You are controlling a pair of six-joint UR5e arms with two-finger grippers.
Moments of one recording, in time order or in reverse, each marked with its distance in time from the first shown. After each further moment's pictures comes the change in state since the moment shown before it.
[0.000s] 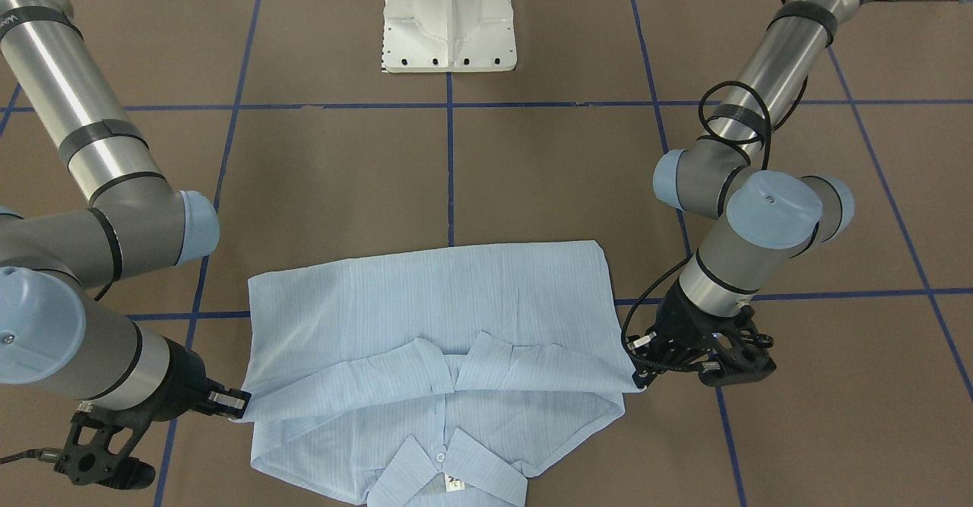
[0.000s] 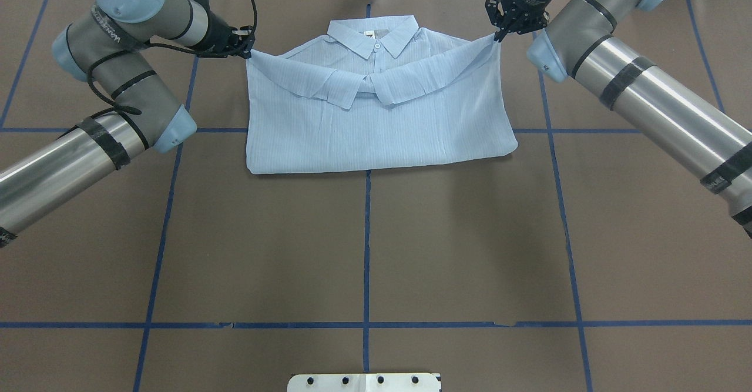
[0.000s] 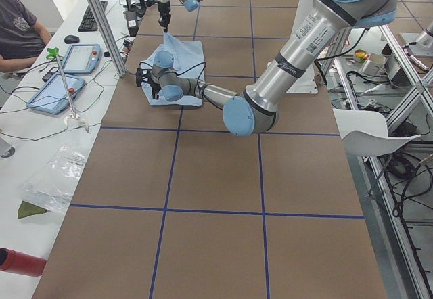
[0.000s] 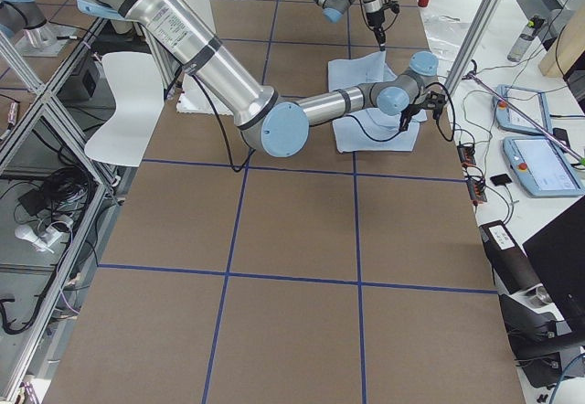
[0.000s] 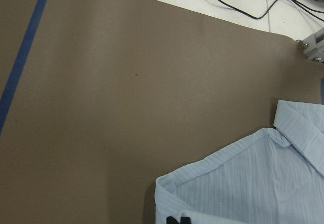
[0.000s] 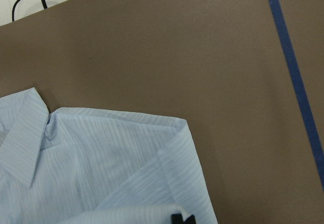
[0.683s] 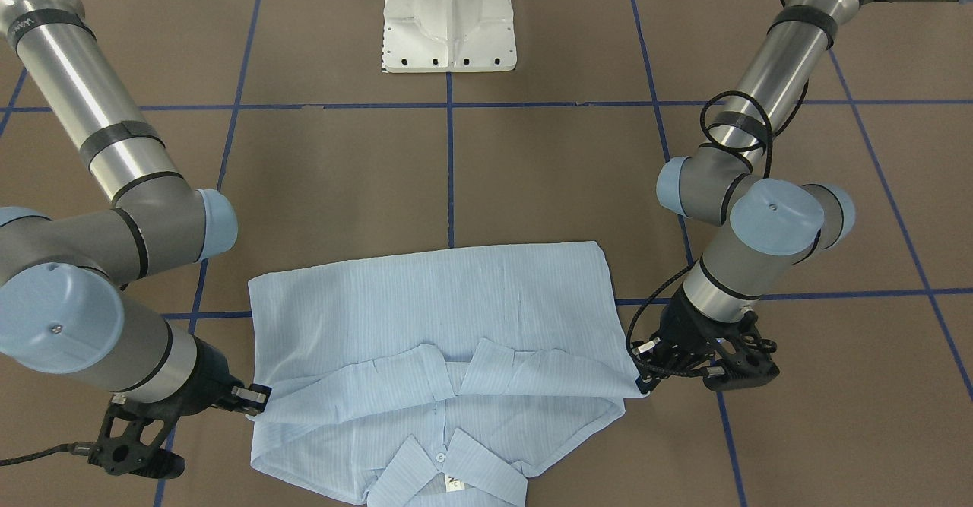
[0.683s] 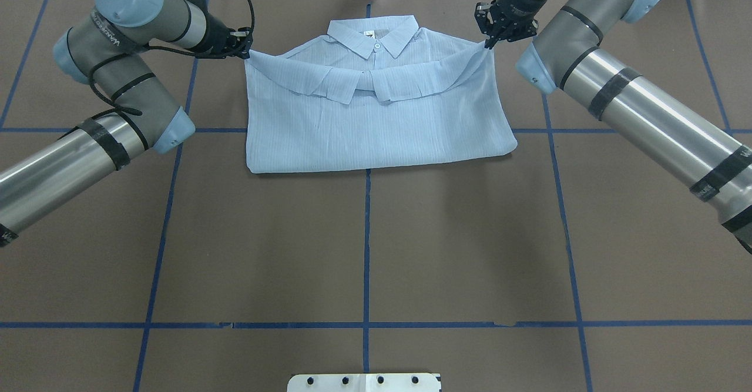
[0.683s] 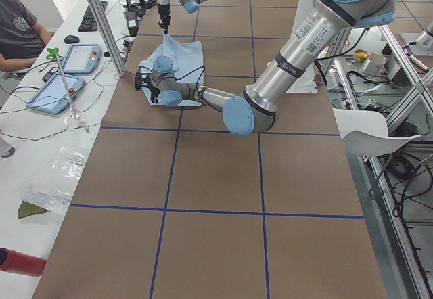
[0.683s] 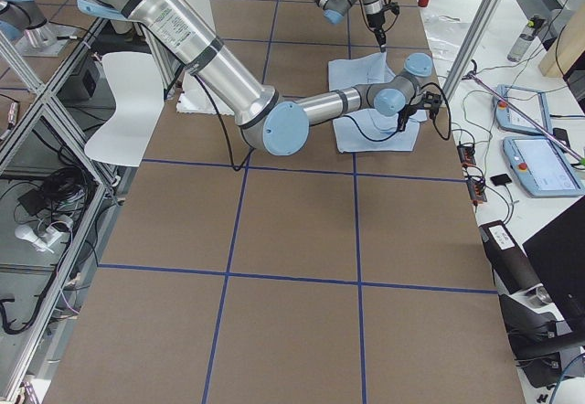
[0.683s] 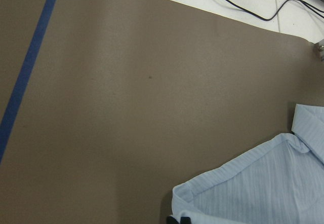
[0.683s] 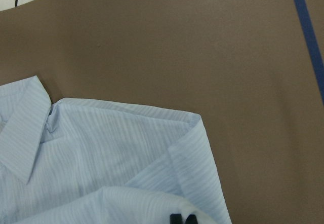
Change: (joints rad) left arm 0.000 -0.003 0.030 -0.038 0.008 -0.008; right arm -0.043 0.003 -0.005 0.043 -0.050 0.003
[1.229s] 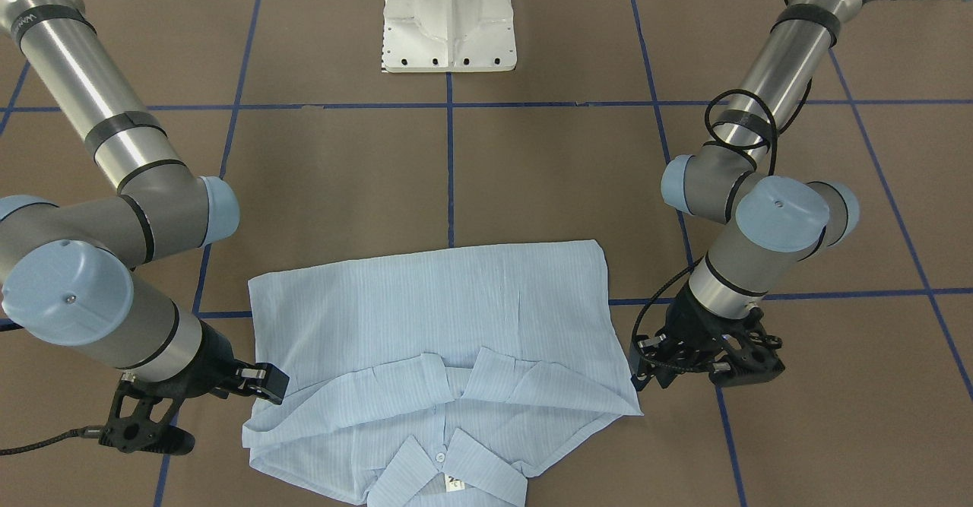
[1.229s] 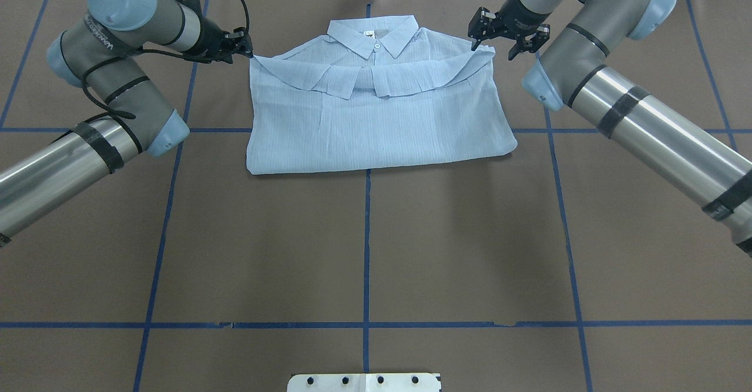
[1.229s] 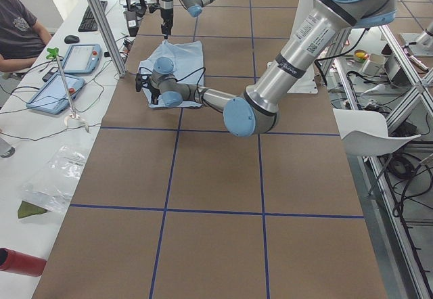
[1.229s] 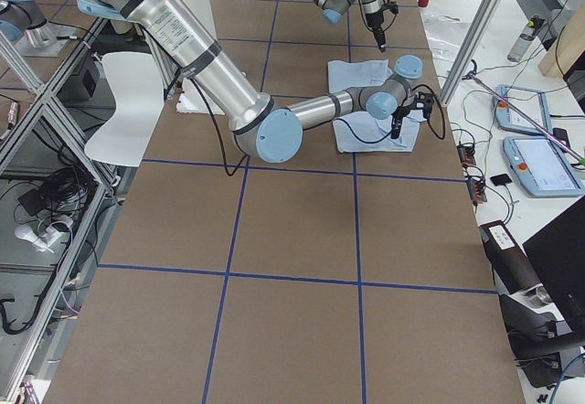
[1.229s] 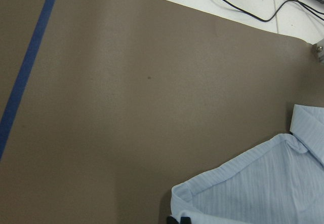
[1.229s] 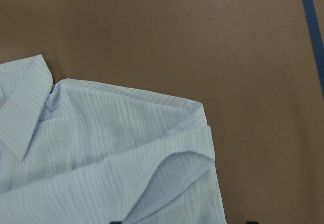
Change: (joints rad) left arm -0.003 0.025 -0.022 -0.003 0.000 0.007; right arm -0.015 -0.098 0.134 0.009 -0.012 -0.040
